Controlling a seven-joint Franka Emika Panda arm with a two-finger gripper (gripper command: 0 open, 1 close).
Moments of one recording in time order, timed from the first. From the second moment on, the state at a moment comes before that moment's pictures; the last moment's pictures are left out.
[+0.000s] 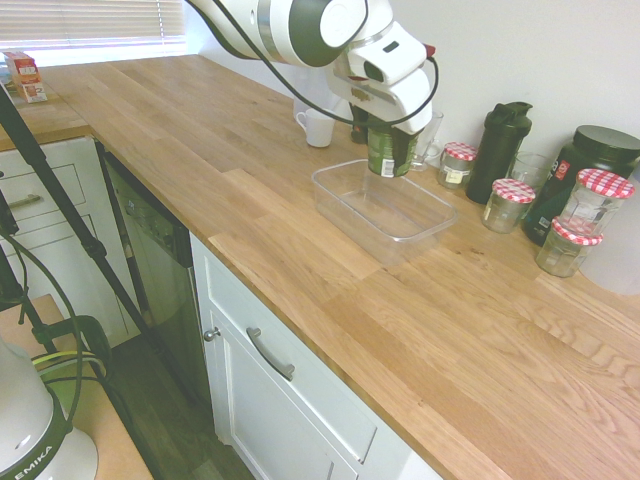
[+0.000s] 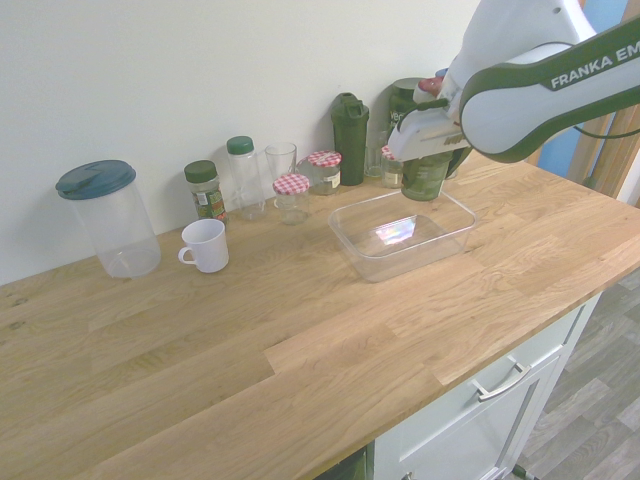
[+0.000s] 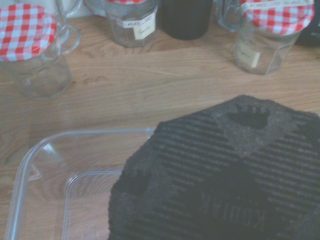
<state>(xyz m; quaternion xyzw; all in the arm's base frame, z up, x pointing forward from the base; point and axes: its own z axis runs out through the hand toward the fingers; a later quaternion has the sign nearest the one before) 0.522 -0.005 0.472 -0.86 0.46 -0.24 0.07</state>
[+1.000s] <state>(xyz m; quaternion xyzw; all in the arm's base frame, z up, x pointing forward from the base) 0.582 -0.009 0.382 -0.85 0.50 -0.19 0.04</state>
